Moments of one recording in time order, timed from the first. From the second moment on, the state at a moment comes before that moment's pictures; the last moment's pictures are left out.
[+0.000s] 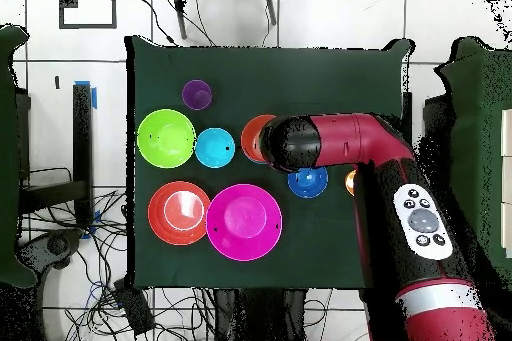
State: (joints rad) arm -0.55 -0.69 0.37 1.56 -0.49 0.71 1.80
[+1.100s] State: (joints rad) arm -0.54 -0.69 0.36 1.56 -0.49 0.71 1.80
